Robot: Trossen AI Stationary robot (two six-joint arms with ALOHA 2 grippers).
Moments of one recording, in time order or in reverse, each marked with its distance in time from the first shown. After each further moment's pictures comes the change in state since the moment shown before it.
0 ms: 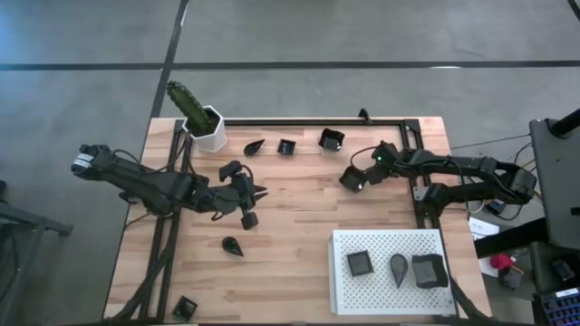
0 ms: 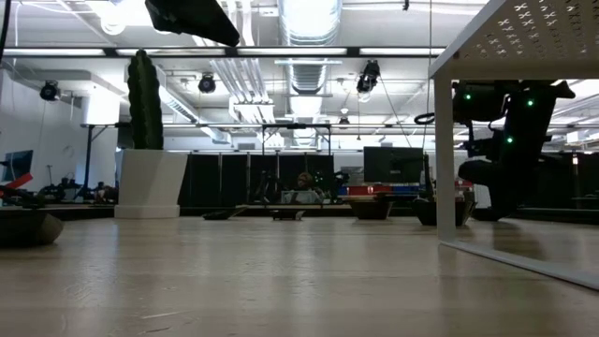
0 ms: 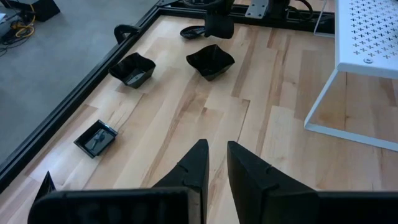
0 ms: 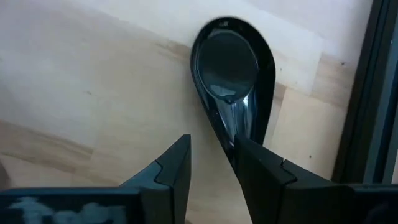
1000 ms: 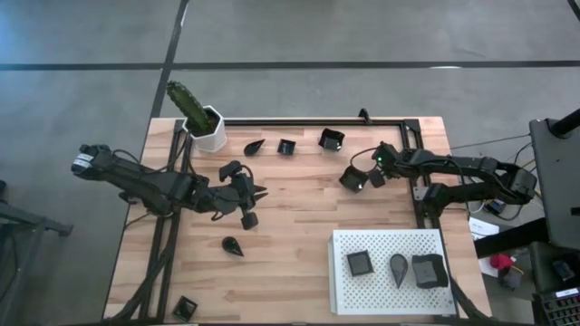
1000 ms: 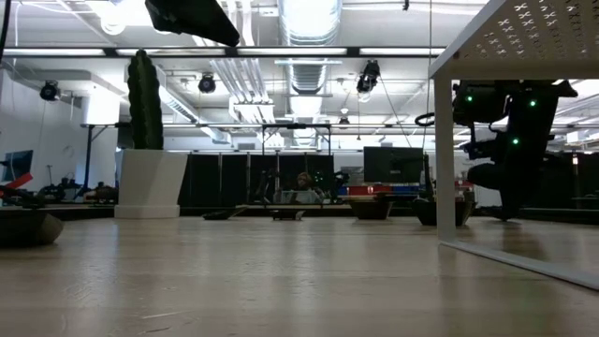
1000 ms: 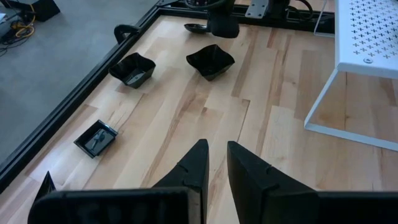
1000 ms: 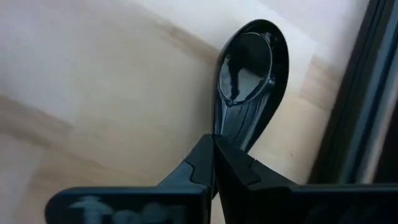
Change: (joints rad) left arm 0.000 0.000 0.000 0.000 0.000 0.000; right arm 0.001 -0.003 0.008 -0.060 0.019 -0.112
